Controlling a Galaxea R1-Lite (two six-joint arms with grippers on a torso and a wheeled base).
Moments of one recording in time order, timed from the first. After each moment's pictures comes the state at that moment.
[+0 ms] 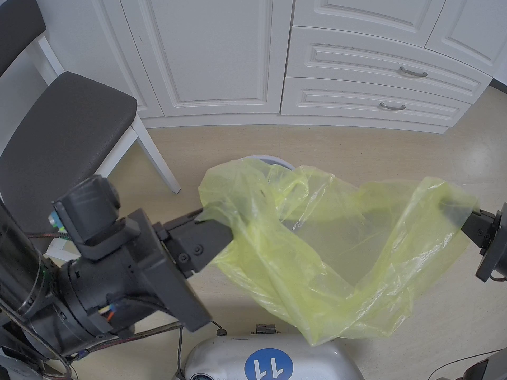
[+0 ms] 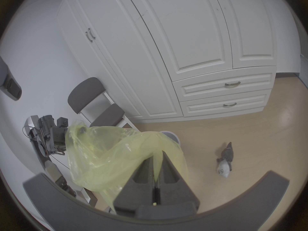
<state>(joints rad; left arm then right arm) -0.99 1.40 -0.49 -1.13 0.00 -0.38 0.89 0.99 -0.59 -0.35 -0.36 0.20</state>
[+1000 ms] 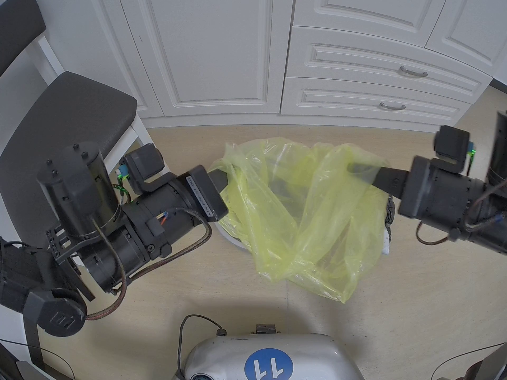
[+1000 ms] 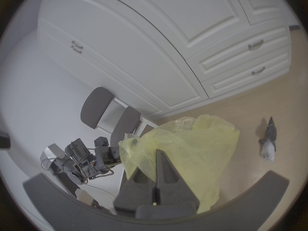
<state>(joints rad) -0.72 1.63 -0.67 -1.07 -0.01 -0.58 0.73 1.37 -0.81 -0.49 0.03 0.48</state>
